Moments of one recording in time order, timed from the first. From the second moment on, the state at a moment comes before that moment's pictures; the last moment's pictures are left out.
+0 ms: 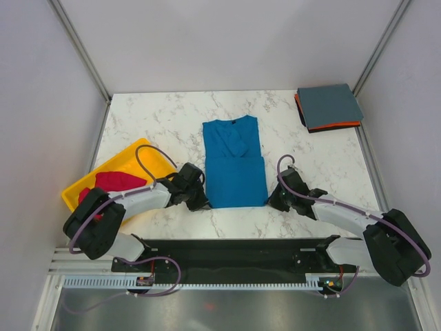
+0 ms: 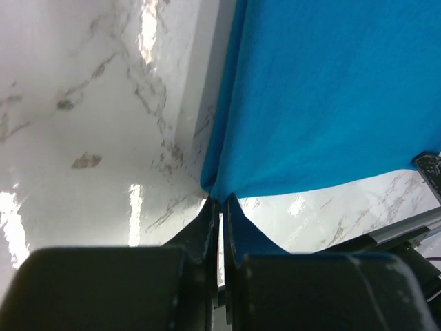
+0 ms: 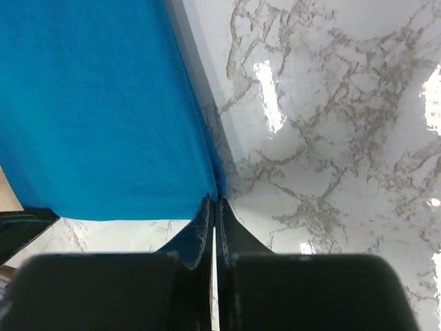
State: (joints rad) left arm -0.66 1.44 0.62 -0.22 0.13 -1.01; right arm 0.57 1.23 0.45 -0.15 0.02 1.00
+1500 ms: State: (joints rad) left arm -0.41 1.67 1.46 -0.65 0.11 -0.76; right arm 0.43 1.72 1.50 -0.54 0.07 0.53
